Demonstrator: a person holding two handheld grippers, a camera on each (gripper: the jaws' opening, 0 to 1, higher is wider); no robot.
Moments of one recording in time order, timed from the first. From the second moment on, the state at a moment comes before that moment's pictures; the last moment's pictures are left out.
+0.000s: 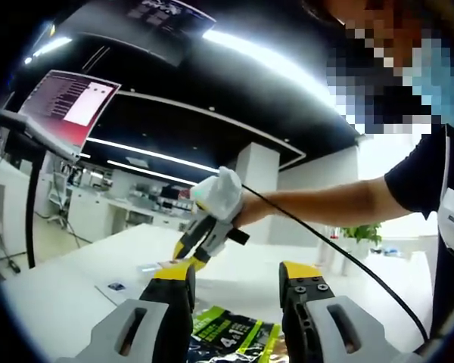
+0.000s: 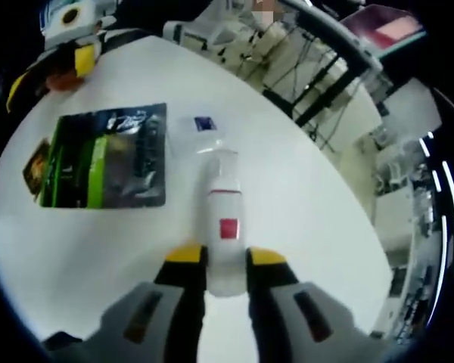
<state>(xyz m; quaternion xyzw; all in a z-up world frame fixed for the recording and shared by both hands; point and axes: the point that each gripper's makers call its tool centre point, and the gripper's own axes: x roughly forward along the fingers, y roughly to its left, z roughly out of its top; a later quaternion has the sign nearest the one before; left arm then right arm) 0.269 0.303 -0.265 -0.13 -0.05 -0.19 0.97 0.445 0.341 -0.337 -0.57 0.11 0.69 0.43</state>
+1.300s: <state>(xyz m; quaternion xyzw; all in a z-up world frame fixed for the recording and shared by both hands) 0.276 0.300 -0.275 -0.14 -0.03 -0.19 0.97 0.413 0.306 -0.278 -0.53 0.02 0.66 0.54</state>
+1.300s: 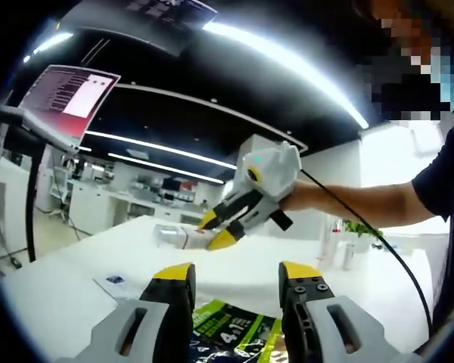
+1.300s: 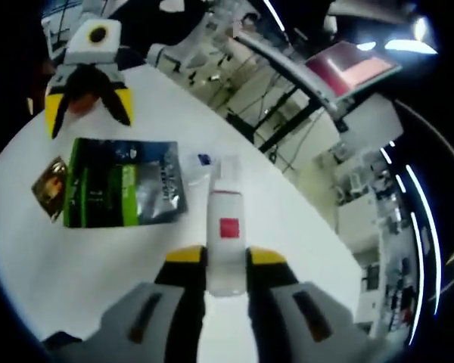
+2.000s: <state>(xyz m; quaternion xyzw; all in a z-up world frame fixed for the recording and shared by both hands) 0.281 0.301 -0.271 -0.18 -0.03 -0.18 0.97 0.390 0.279 -0.240 -0.49 -0.03 0.63 0.60</state>
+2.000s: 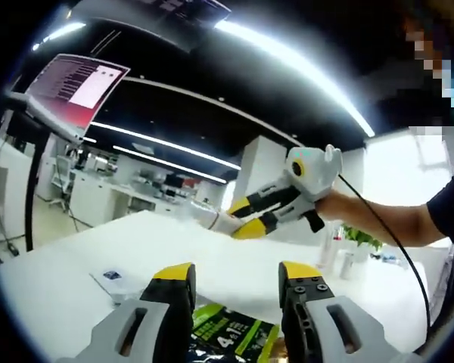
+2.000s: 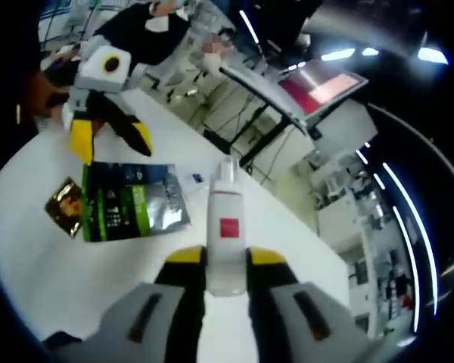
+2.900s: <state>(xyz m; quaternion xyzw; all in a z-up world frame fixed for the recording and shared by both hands) 0.283 0.266 -0.218 -0.22 -0.06 -0.23 0.95 0.355 0.237 -0.191 -0.41 -0.10 0.60 0.68</state>
